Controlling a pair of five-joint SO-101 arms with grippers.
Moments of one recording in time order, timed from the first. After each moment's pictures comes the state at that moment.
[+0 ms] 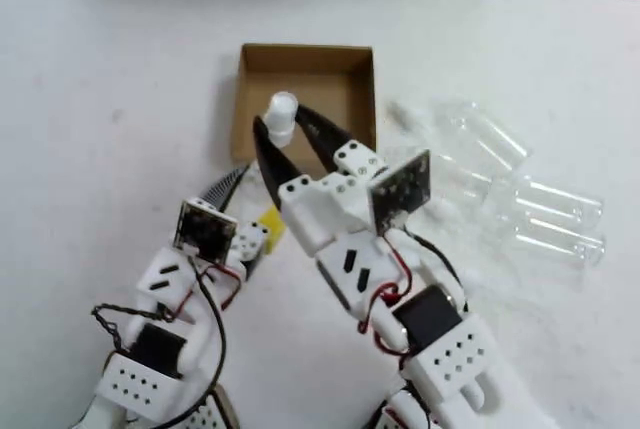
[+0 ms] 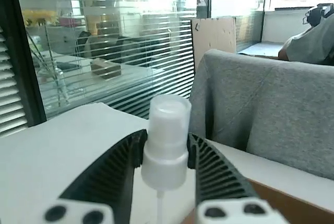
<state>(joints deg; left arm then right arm) 16.2 -90.2 97.7 13.6 -2.6 -38.8 -61.5 59.3 7.5 -2.0</state>
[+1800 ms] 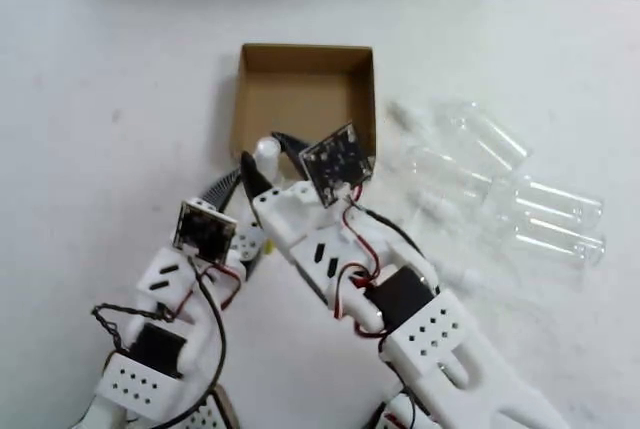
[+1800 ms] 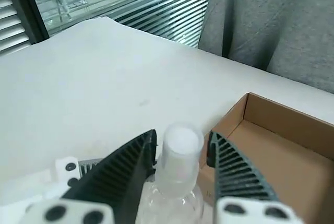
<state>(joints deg) 16.1 -90.3 97.7 13.6 -2.6 -42.2 -52.0 56.3 19.2 -2.0</state>
